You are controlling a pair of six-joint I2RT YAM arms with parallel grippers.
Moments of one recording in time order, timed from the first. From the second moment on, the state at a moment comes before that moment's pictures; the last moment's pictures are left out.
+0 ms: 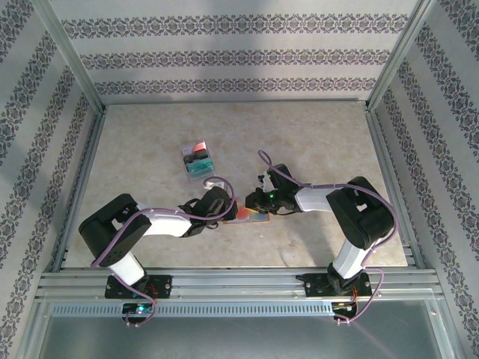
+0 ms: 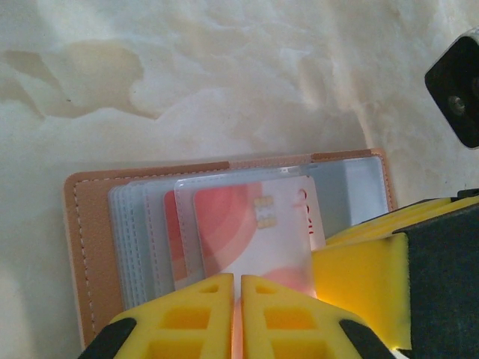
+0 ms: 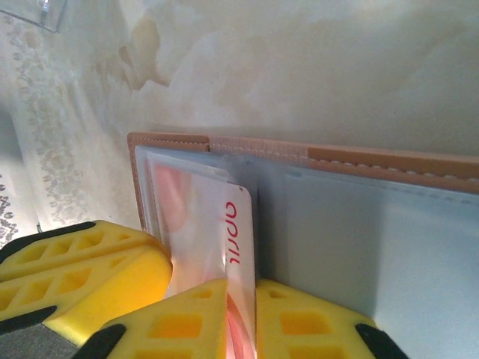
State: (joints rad) left arm -0.81 1.64 0.61 0.29 -0.07 -0.89; right arm 0.53 1.72 0.71 0.09 -0.62 0.83
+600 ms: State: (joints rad) left arm -0.81 1.64 0.61 0.30 -0.07 -0.90; right arm 0.47 1.69 0.65 0.15 -0.66 0.84
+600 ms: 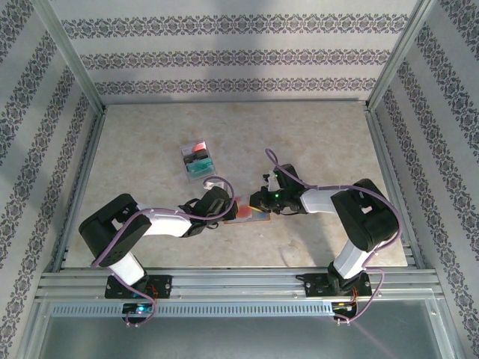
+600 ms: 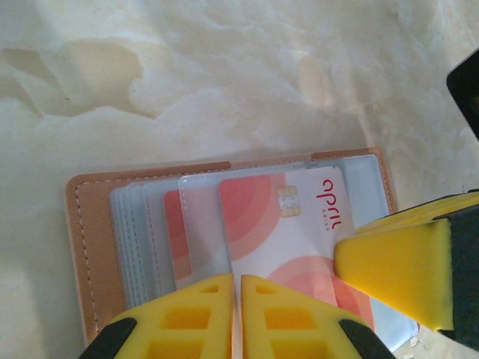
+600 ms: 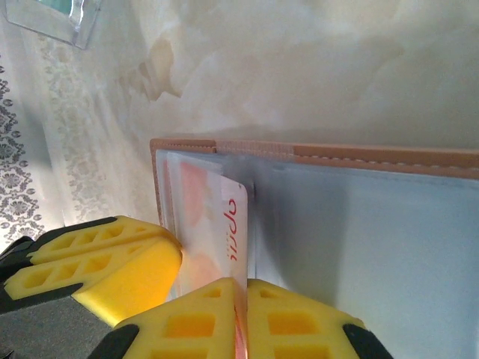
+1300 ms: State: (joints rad) left arm -0.81 1.64 0.61 0.30 -0.07 -0.90; right arm 0.45 1.68 0.62 0.20 -0.67 0.84
